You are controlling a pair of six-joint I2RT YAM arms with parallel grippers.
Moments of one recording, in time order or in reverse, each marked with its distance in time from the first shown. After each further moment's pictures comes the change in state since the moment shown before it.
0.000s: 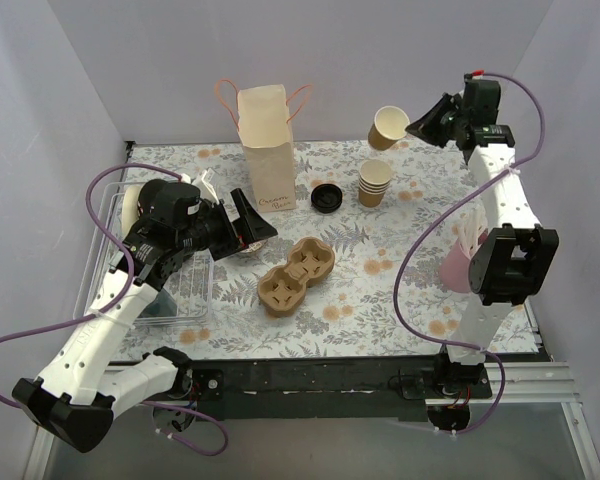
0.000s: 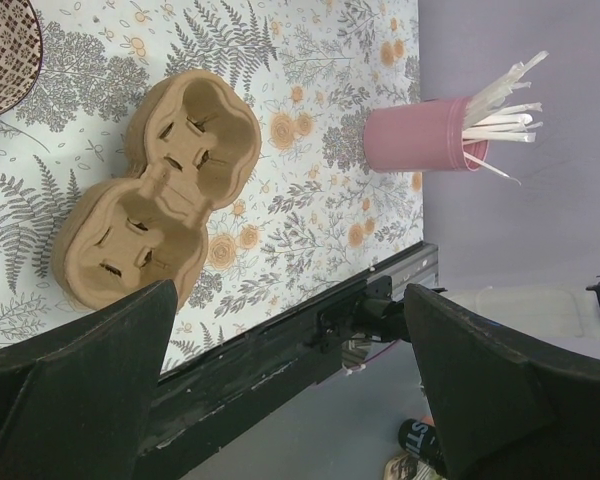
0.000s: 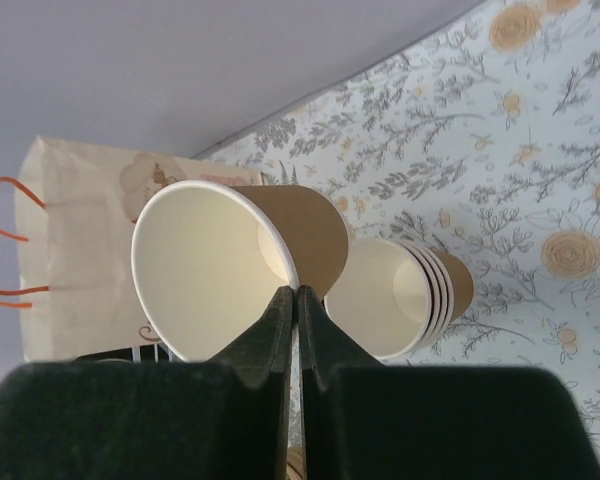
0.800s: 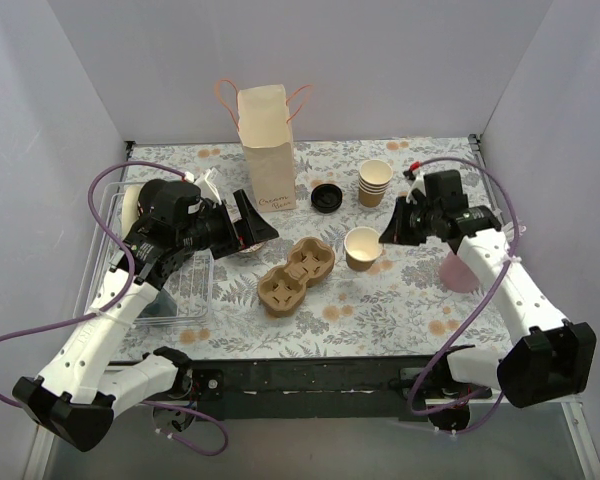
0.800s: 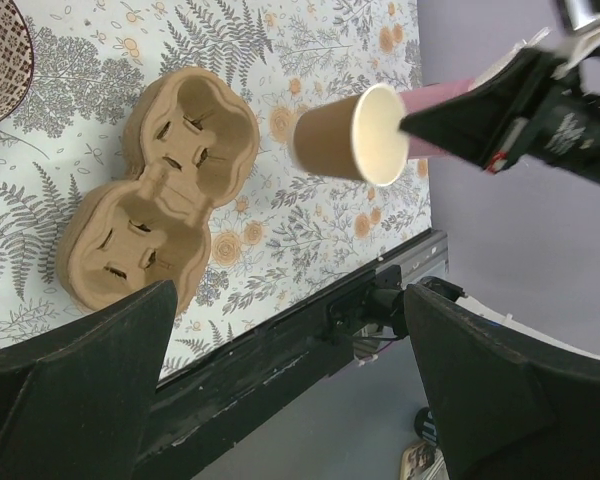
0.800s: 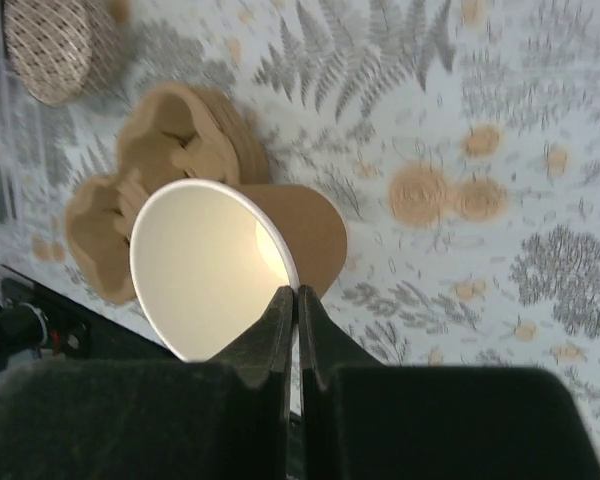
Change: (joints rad) left arm 0.000 0.007 0.005 0.000 0.026 0.052; right arm 0.259 -0.589 -0.633 -0.257 -0.008 -0.346
